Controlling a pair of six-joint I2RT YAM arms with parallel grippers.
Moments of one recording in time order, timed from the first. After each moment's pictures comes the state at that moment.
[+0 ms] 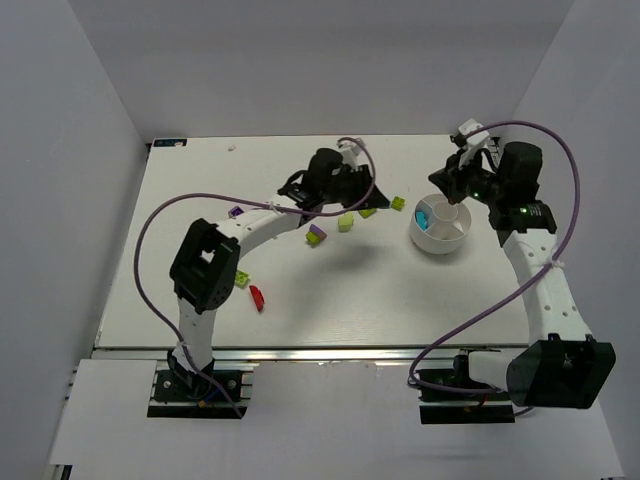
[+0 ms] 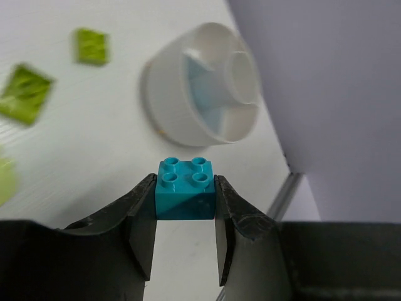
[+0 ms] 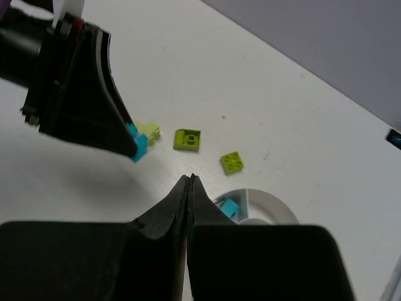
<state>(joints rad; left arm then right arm) -0.64 1.97 1.54 0.00 0.37 -0.68 0.04 1.24 1.19 -0.33 -0.67 -0.32</state>
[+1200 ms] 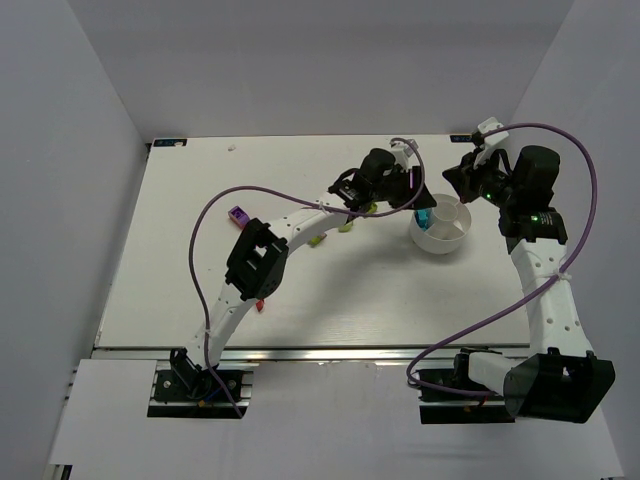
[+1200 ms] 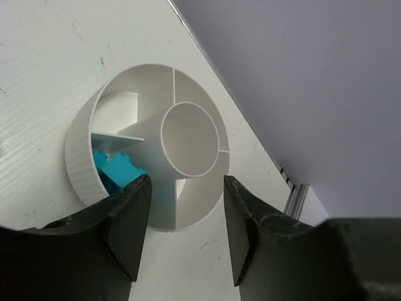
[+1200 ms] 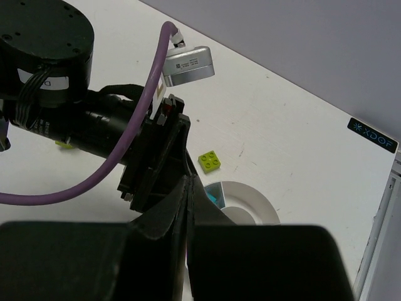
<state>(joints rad) -0.82 2.42 2.14 -0.06 0.37 -0.64 -0.05 1.15 1.16 -0.29 -0.64 -0.27</state>
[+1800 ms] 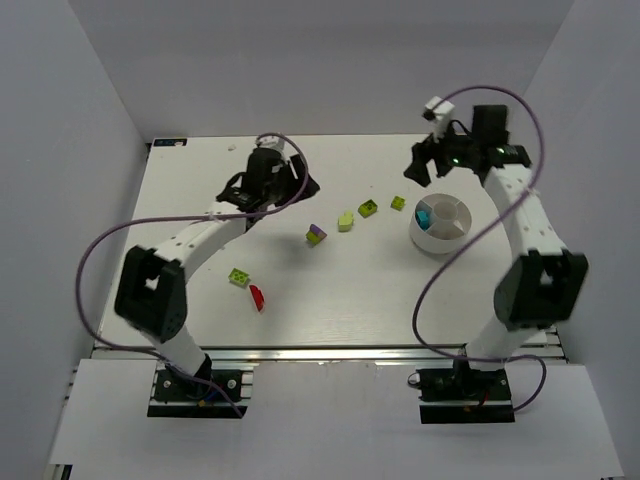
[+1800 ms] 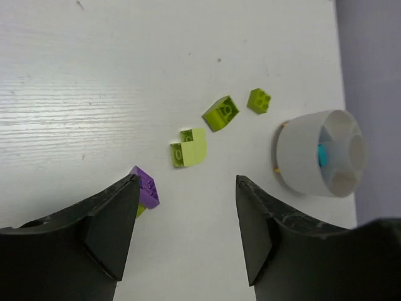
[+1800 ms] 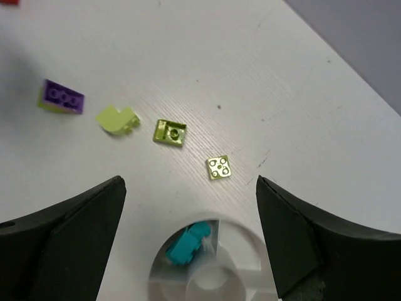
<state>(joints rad) -0.48 1.70 1.30 -0.12 0.07 -0.64 0.05 1.60 1.56 -0.57 -0.68 -0.49</state>
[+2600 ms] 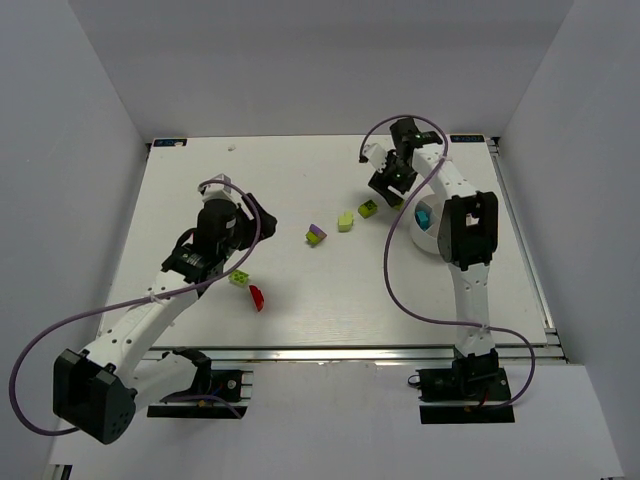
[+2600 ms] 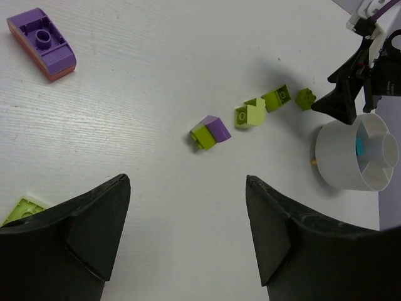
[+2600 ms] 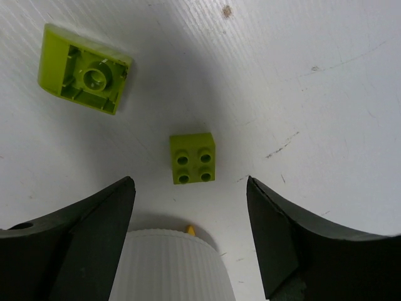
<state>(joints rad) -0.45 1.06 0.83 -0.24 -0.17 -0.70 0.27 2.34 2.15 -1.01 -0.15 -0.82</state>
